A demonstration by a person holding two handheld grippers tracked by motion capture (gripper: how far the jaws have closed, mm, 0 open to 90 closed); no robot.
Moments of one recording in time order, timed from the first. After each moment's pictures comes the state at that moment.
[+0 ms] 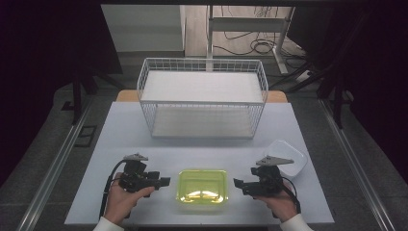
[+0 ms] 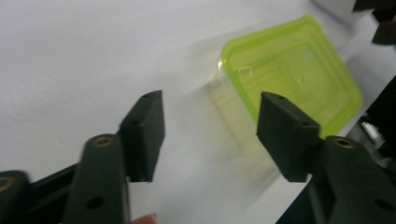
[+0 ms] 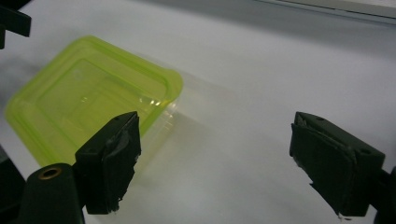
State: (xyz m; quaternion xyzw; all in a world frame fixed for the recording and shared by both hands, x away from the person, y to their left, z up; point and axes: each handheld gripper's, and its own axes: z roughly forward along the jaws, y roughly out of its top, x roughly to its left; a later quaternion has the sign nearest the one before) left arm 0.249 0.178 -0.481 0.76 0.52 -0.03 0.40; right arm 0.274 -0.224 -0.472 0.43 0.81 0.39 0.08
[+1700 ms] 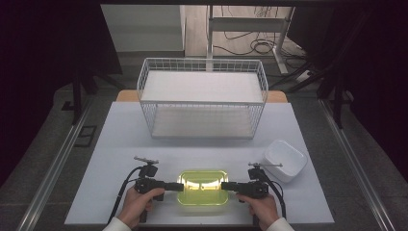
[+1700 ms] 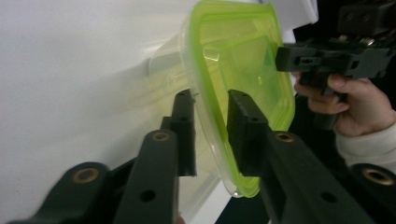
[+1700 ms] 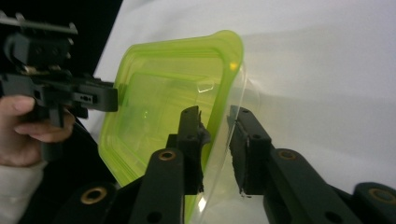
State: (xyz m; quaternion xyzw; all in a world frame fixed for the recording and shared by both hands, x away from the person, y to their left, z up) left arm 0.264 0.156 -0.527 0.68 0.53 -0.24 0.45; right arm 0.279 -0.203 -0.514 0.54 0.71 0.44 -0.15
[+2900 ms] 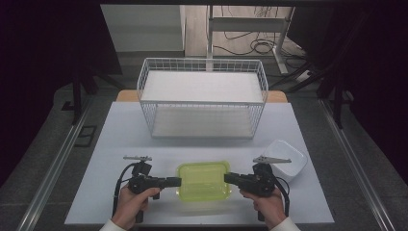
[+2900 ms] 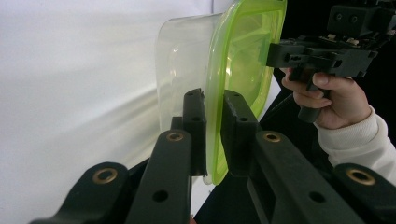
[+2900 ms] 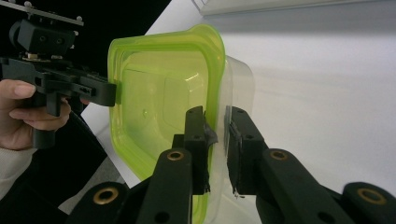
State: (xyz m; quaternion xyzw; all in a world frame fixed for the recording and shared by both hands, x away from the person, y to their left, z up) left arm 0.248 0.159 -0.487 0.69 0.49 -0.17 0.50; right arm 0.269 -0.203 -0.467 0.44 0.75 0.49 -0.06
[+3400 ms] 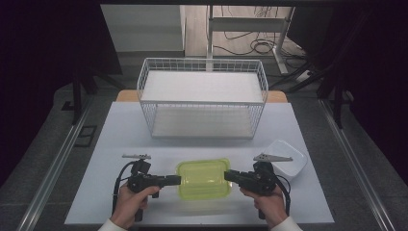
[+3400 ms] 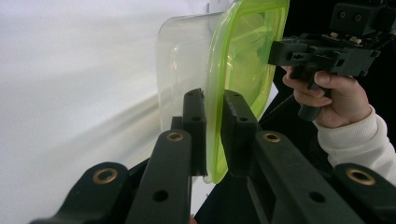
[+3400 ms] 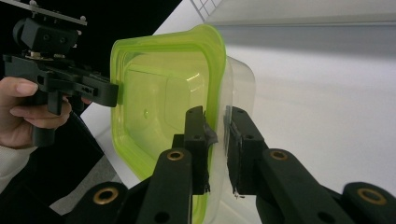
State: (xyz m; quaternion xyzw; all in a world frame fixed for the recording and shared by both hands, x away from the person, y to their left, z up) left arm 0.249 0.160 -0.480 0.69 0.48 -0.17 0.51; right arm 0.269 -0.202 -0.457 0.43 0.75 0.50 -0.04
